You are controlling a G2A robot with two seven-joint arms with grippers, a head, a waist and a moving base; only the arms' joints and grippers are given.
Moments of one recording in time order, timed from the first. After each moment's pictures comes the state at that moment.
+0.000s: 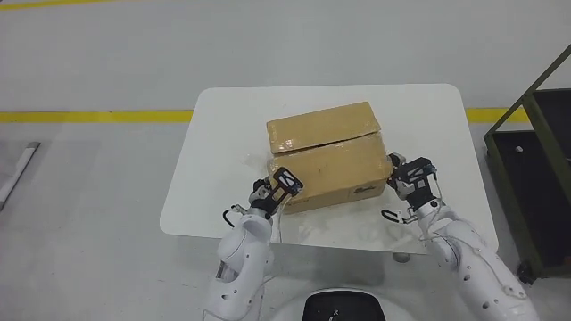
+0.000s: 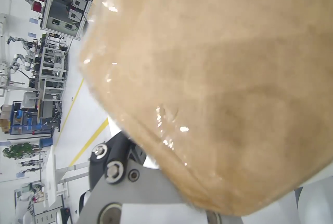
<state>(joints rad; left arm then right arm) 1.31 -1.50 -1.30 -1.65 2.31 -0.33 -0.37 -1.32 -1.30 1.34 -1.35 -1.33 -0.21 -0.24</state>
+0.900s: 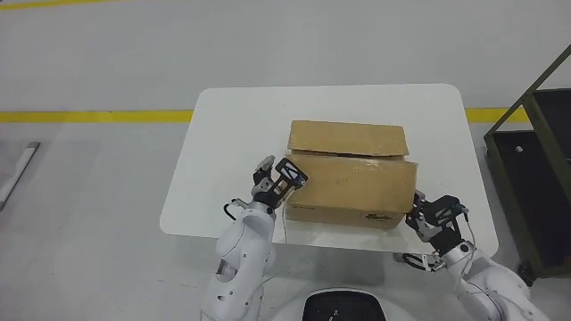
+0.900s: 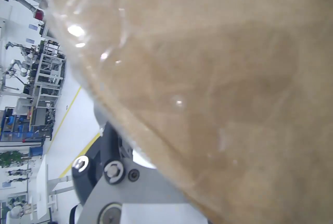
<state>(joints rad) 1.29 -1.49 -1.28 -1.75 2.25 -0.34 -0.41 -1.70 -1.26 1.49 -1.74 -1.29 -0.28 -0.13</state>
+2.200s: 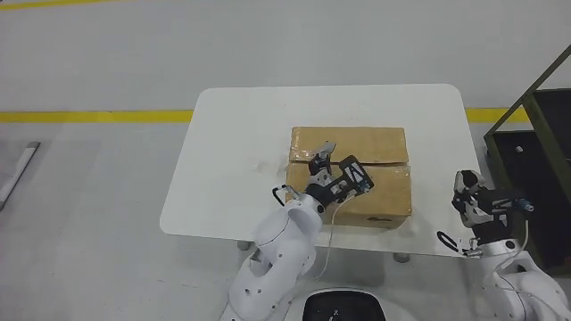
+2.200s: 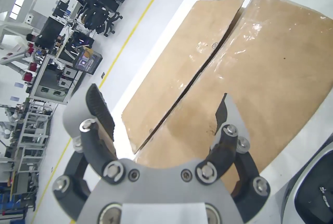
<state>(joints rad) 1.14 -1.52 -0.99 -1.73 2.13 -0.41 -0.41 -1.76 -1.26 1.64 -1.80 -1.22 -0.08 -0.23</state>
